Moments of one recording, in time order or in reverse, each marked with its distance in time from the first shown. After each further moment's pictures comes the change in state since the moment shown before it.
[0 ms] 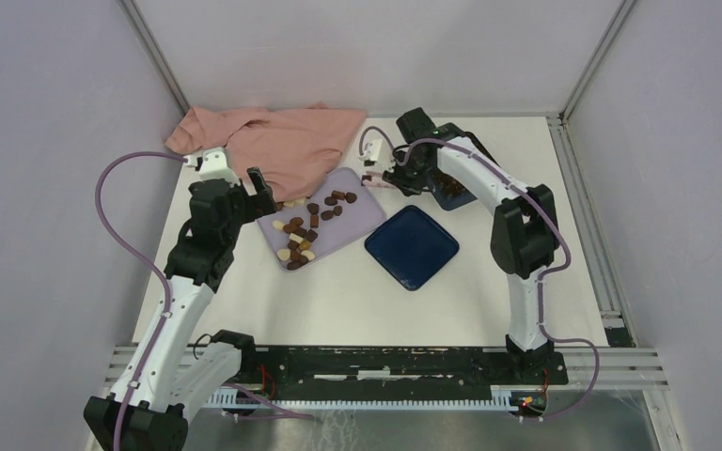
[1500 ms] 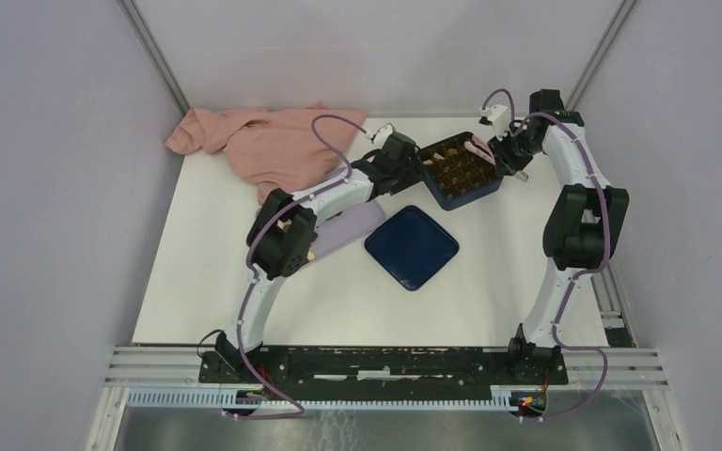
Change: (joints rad) left arm -0.502 1.382 0.935 0.134 0.103 -0.669; right arm -0.609 -0.068 -0.047 -0.004 -0.174 -0.006
